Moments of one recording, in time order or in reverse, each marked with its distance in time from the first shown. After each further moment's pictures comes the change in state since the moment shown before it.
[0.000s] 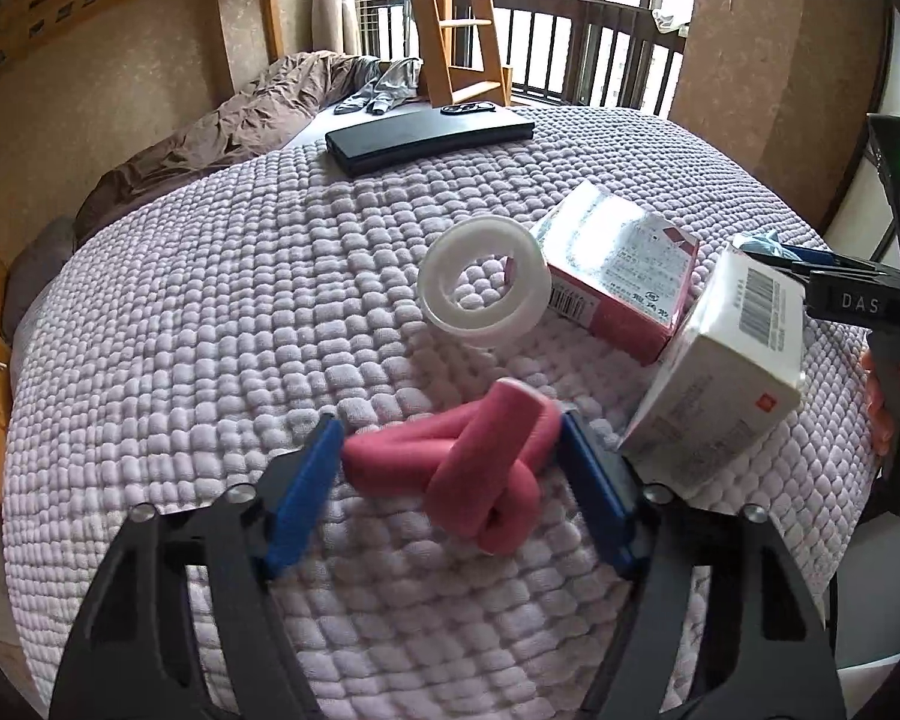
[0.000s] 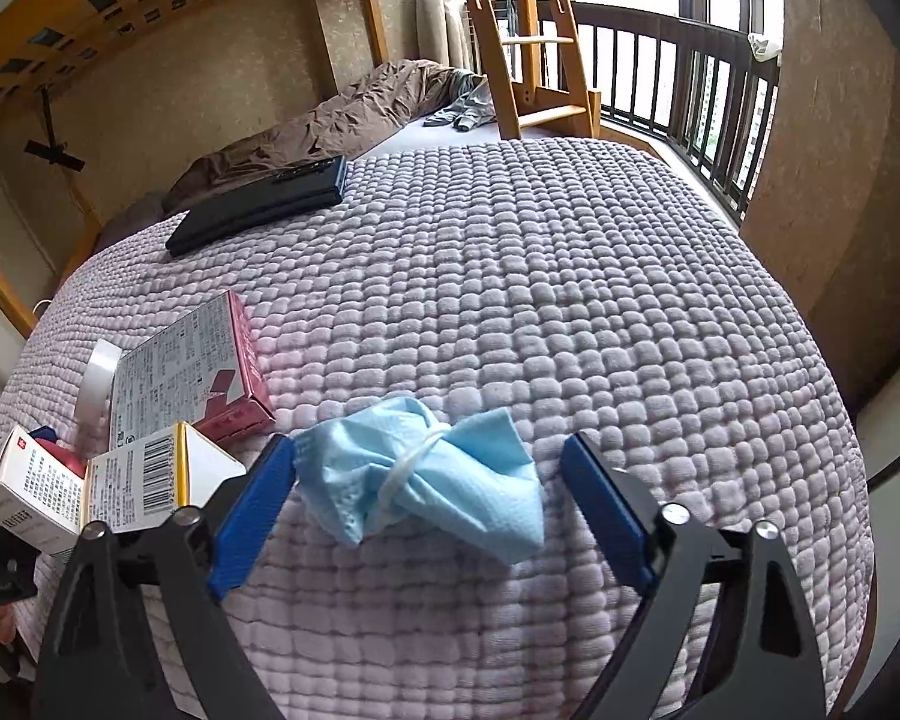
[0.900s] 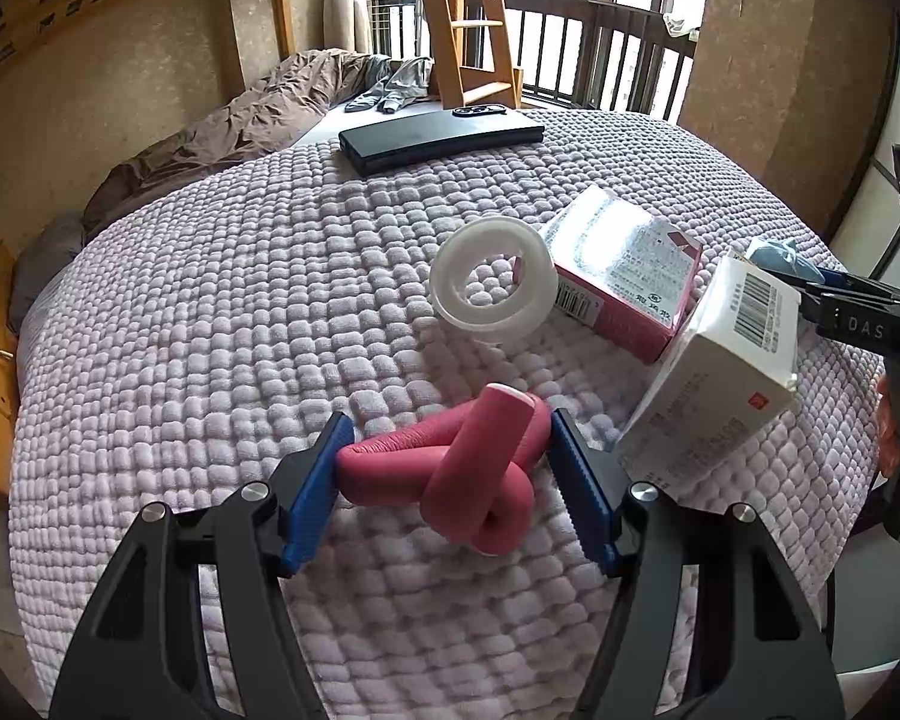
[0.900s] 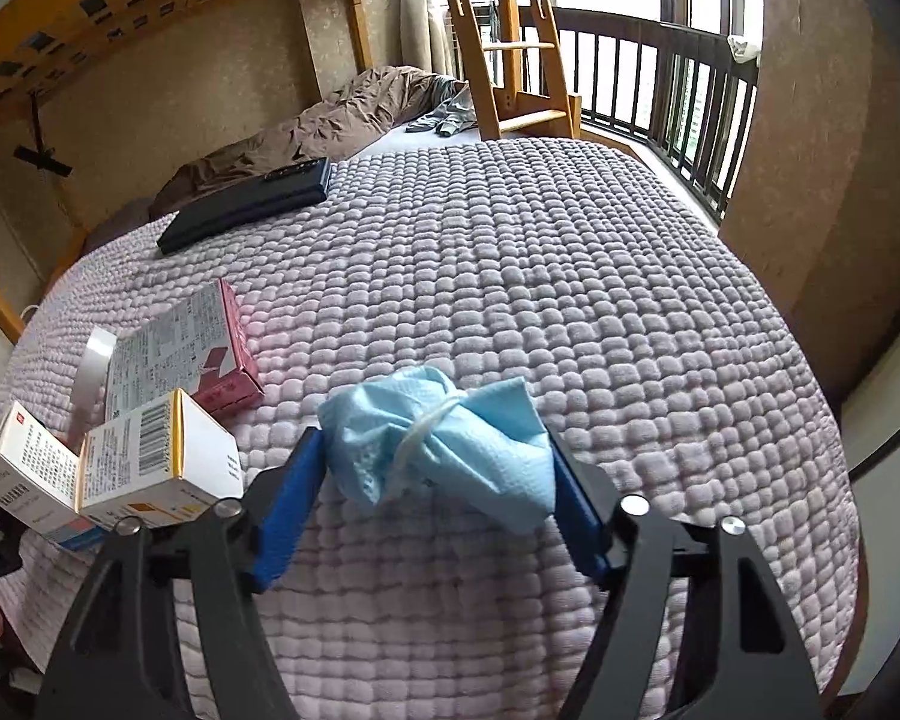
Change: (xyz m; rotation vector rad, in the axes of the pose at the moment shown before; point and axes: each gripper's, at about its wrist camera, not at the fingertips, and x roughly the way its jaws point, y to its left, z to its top) left arm -0.014 0.001 -0.008 -0.023 0.003 0.020; right arm -0.021 -0.005 -0.018 0.011 -0.012 -0.047
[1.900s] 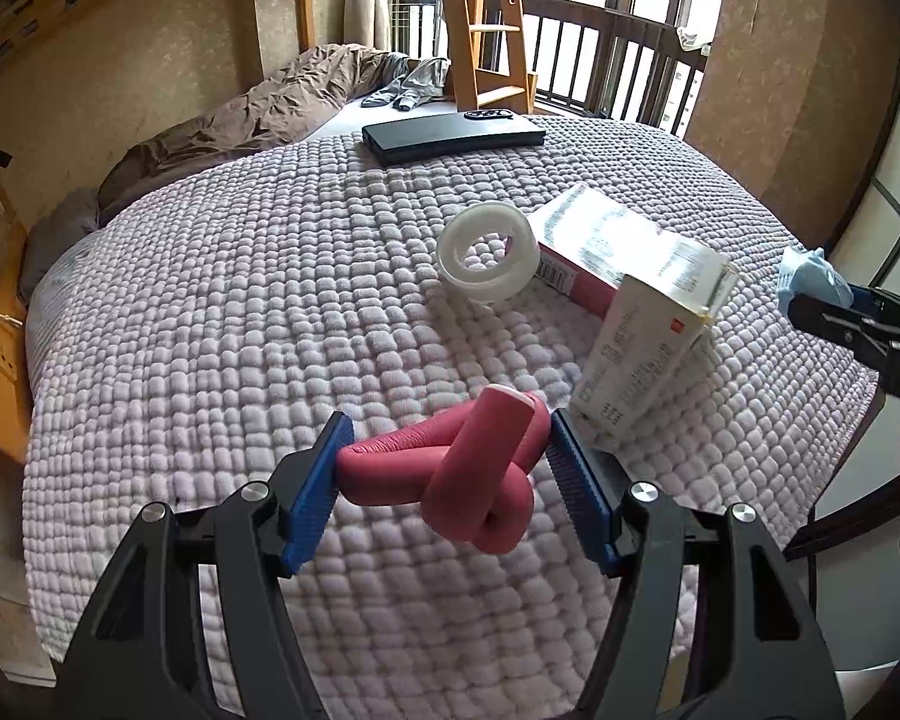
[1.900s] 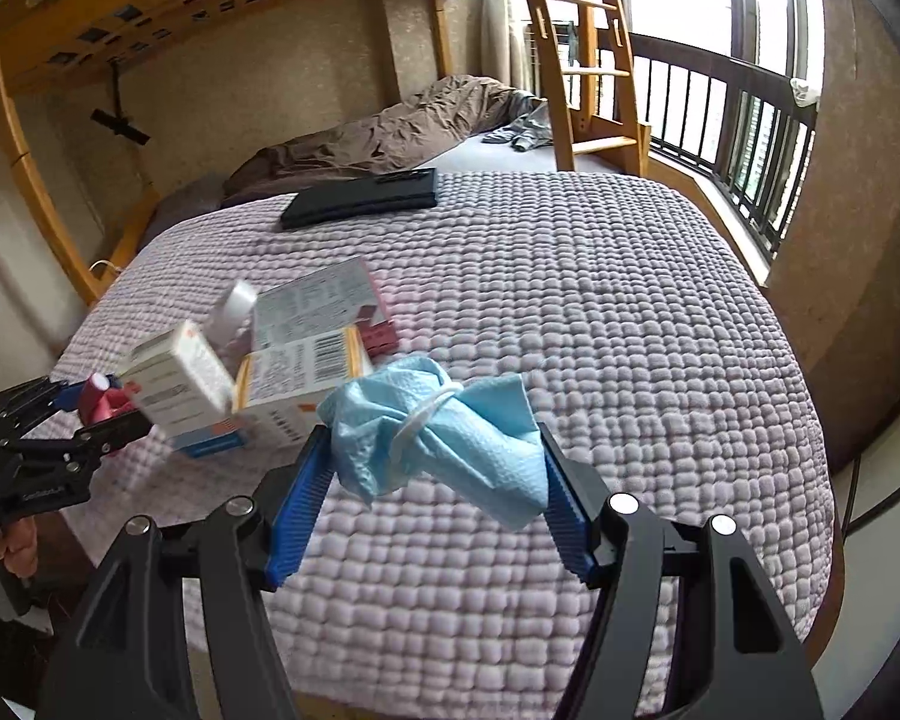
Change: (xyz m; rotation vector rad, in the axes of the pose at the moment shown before) left arm -0.049 0.002 -0.029 -0.054 0.004 0.006; right arm -0.073 0.022 -0.019 -0.128 -0.010 0.144
